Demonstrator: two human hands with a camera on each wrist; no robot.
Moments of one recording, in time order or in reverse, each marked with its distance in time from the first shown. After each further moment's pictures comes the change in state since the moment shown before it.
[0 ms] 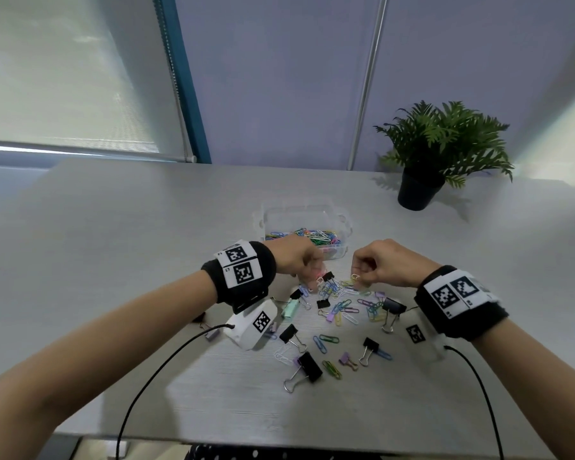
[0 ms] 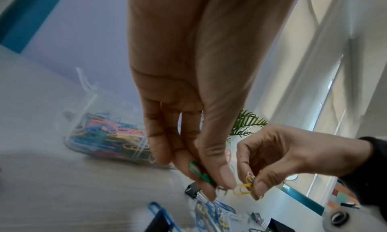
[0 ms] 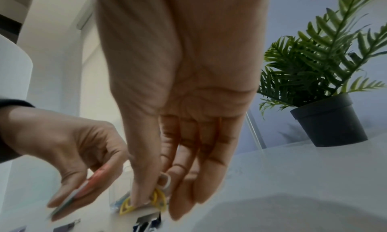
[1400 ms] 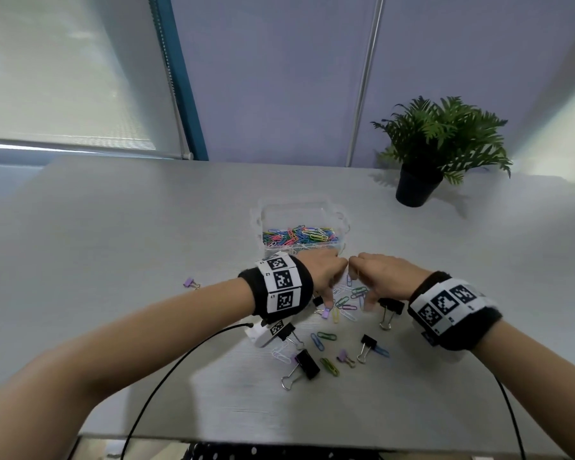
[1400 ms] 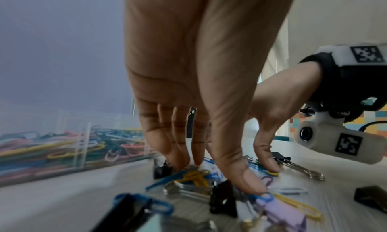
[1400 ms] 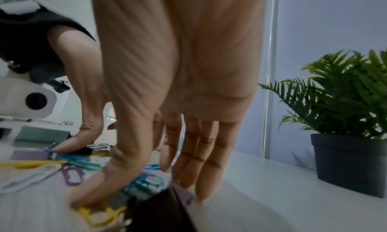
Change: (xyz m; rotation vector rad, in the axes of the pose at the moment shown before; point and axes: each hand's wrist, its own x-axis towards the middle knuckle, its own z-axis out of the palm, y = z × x) left_hand 0.031 0.027 0.033 0.312 0.000 0.000; right_hand -0.002 0.006 0.022 -0.253 -0.130 0.046
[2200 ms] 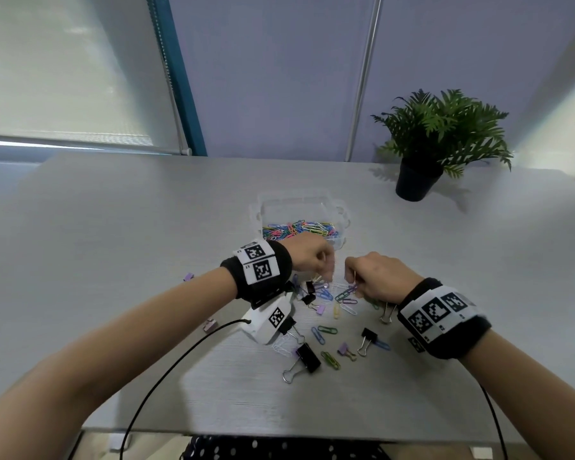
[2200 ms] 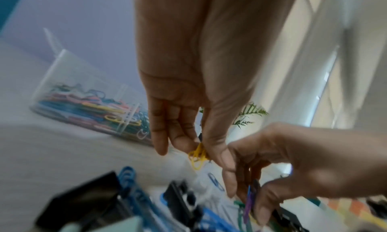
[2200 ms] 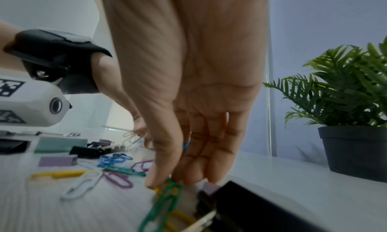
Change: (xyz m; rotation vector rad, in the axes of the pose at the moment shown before) left_hand -0.010 -0.023 -0.011 -0.319 0.031 0.031; right_hand -0.003 -0.015 0.012 0.018 0.104 0.036
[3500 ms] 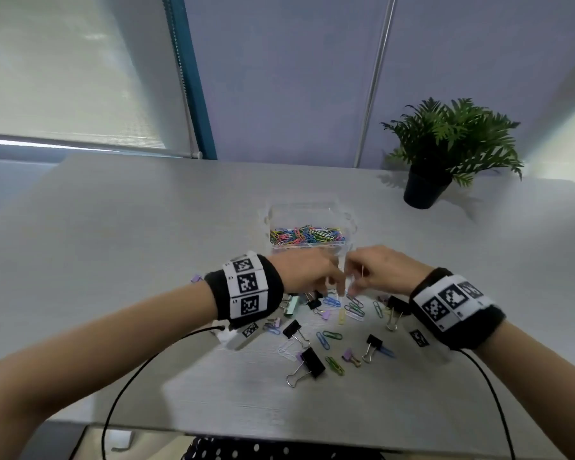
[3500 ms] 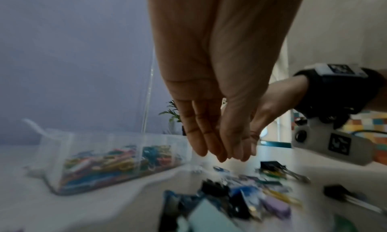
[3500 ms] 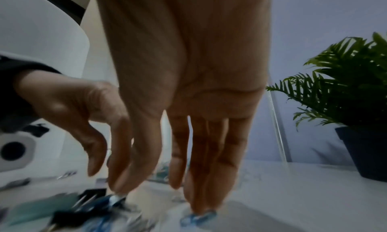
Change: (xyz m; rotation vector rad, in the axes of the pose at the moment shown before) left_hand -0.034 0.005 0.009 0.304 0.030 0.217; right_hand 0.000 -0.010 -0.029 0.076 -0.012 -0.045
